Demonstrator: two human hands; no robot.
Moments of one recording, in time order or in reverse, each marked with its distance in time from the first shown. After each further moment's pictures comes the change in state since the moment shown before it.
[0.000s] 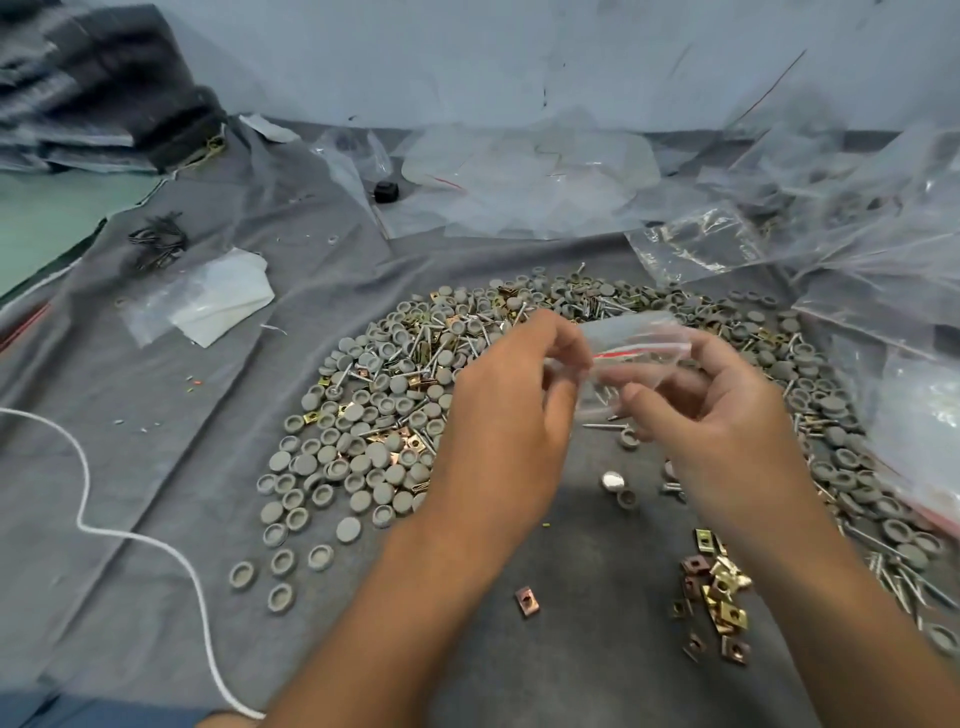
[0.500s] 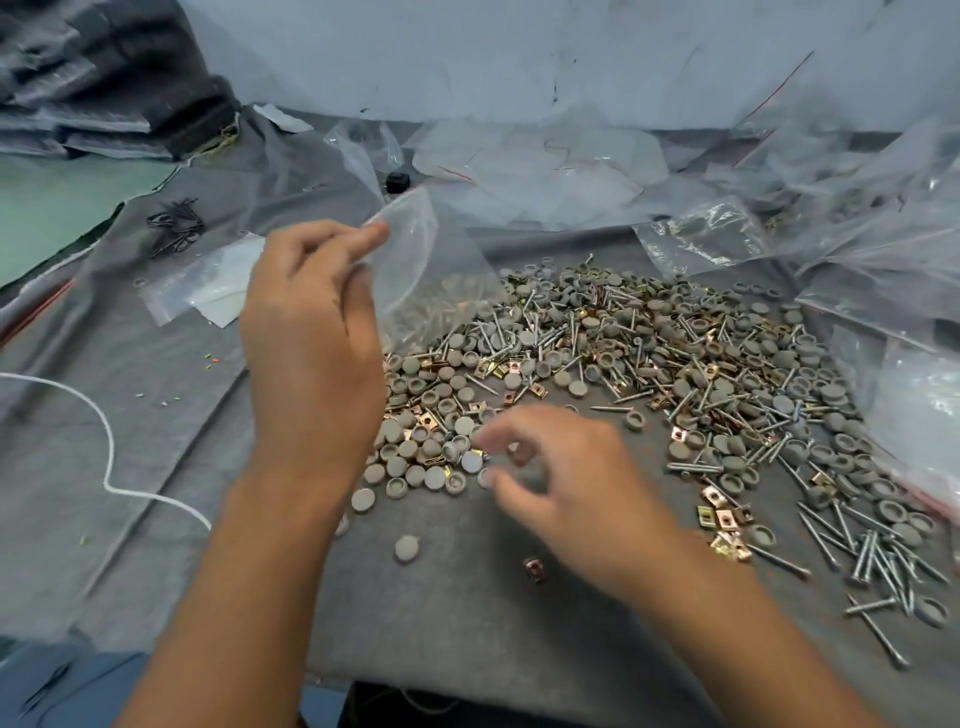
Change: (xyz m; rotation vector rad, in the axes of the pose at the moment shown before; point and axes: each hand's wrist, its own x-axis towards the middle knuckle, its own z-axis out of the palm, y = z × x) left_hand 0.006 -0.027 -0.092 0.443 0.455 0.001; right_hand -0.029 0.018 0.055 -0.633 -0.418 -0.267
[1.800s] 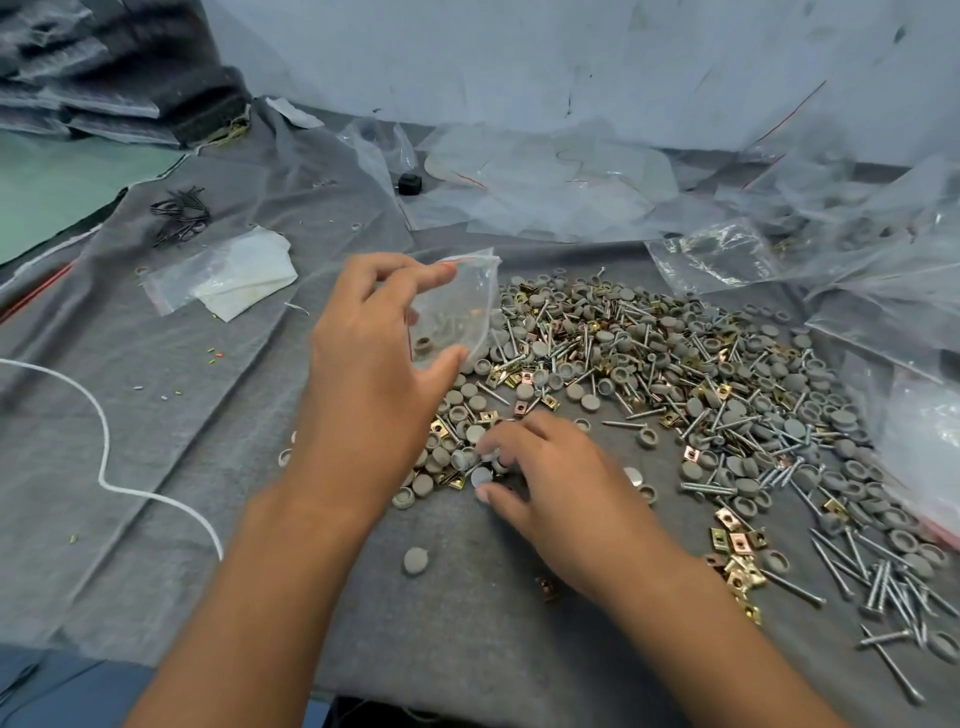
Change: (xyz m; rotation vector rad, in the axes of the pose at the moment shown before) left_hand -0.014 -0.004 0.003 -0.091 -0.253 0.003; right_hand 0.016 -0.001 0.017 -0.311 -0.117 0.077
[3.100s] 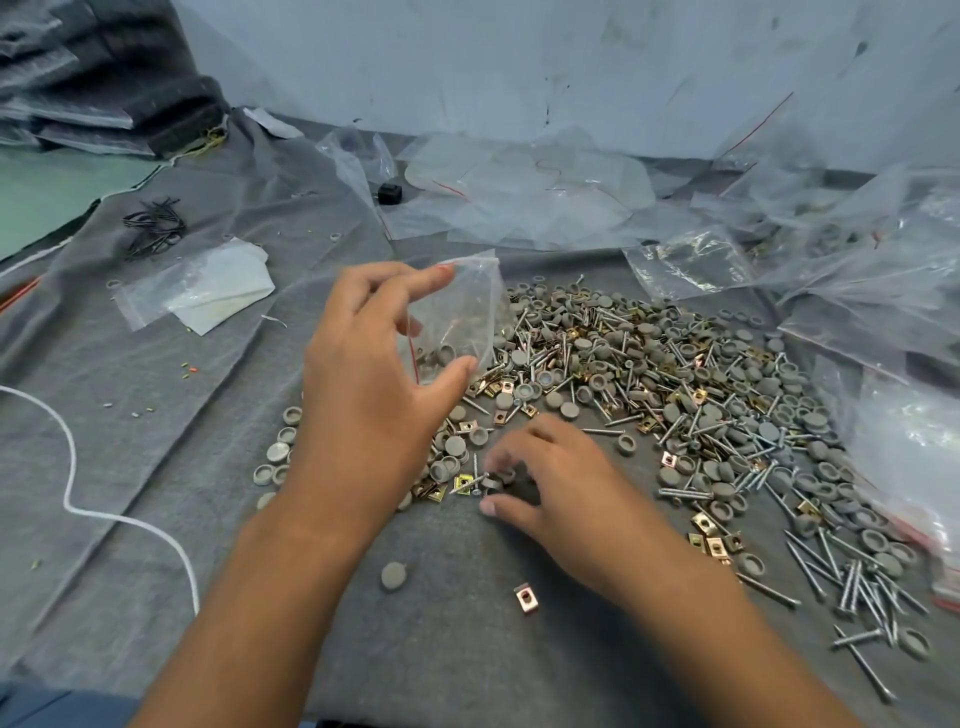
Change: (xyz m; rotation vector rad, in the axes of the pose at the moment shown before) left_hand 0.000 0.013 0.007 -0.091 -0.012 -0.004; right_hand 0.000 0.022 -0.009 0.066 -0.094 0.067
